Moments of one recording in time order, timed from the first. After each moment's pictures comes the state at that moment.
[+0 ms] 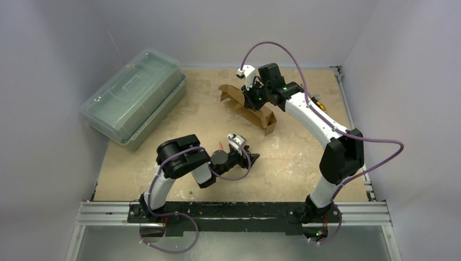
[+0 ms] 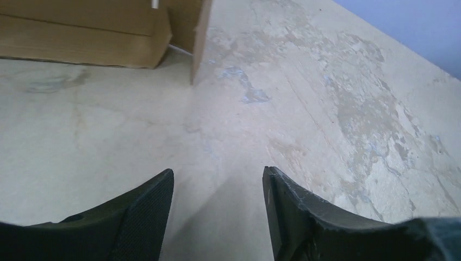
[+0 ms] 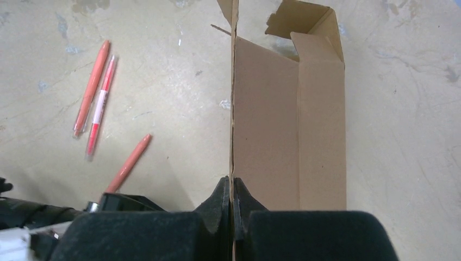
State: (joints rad) left arm -0.97 2.09 0.56 1.47 -0.10 -0.29; right arm 0.49 1.72 1.55 -0.59 -0.28 -0.23
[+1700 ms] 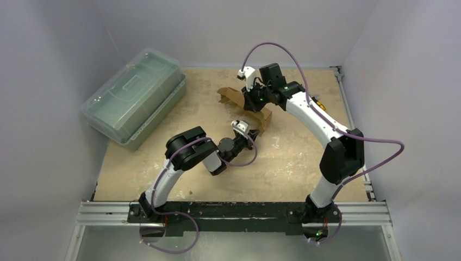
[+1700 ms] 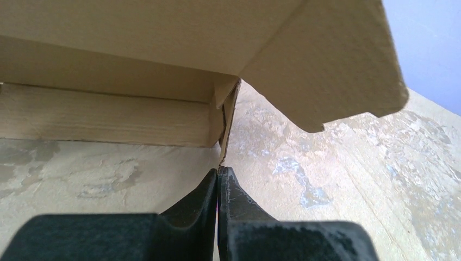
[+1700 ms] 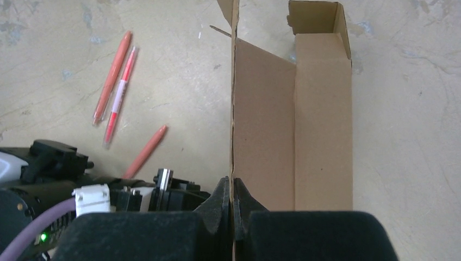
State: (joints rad) left arm -0.91 2.28 0.86 1.50 -0.17 -0.21; right arm 0.47 1.72 1.56 -0.62 -0.36 -0.24
